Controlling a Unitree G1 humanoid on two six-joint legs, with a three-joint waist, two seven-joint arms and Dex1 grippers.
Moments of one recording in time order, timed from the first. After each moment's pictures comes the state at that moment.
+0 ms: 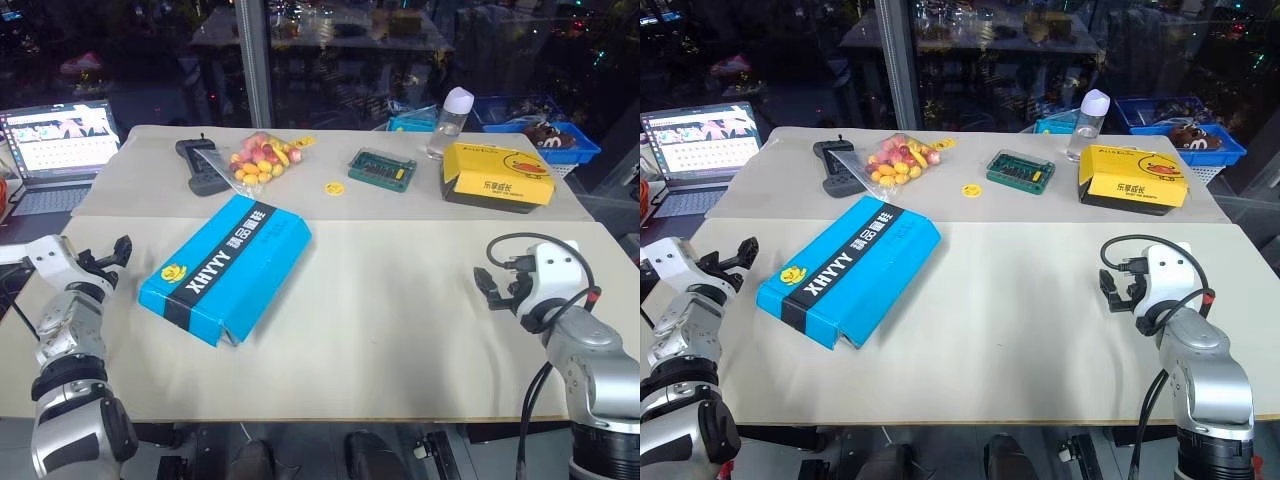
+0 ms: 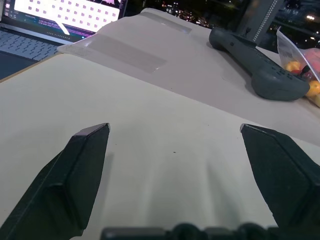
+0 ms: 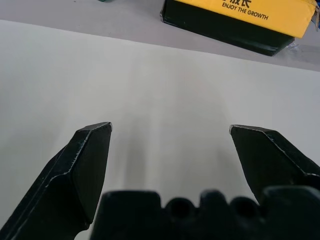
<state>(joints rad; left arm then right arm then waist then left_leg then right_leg) -0.61 0.62 0.56 0.86 -0.42 0.04 -0.40 -0.18 -0.54 -0.33 -0.35 0.26 0.79 0.21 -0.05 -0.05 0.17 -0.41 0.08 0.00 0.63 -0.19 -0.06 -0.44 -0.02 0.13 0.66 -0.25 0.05</state>
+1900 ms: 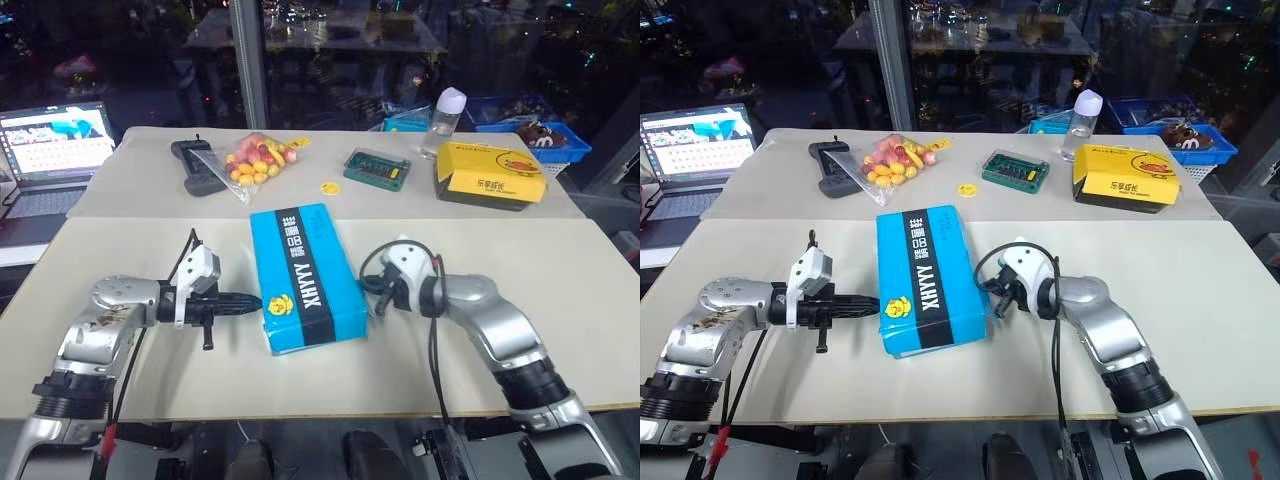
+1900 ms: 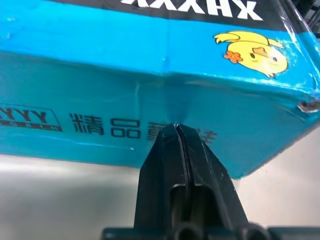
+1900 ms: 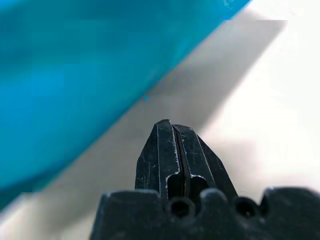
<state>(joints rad) -0.37 0.76 0.02 0.01 -0.36 0.41 -1.31 -0.45 -0.58 0.21 -0.16 0.22 0.68 0.78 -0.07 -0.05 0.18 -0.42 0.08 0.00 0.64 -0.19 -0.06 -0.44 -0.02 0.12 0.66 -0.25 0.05</state>
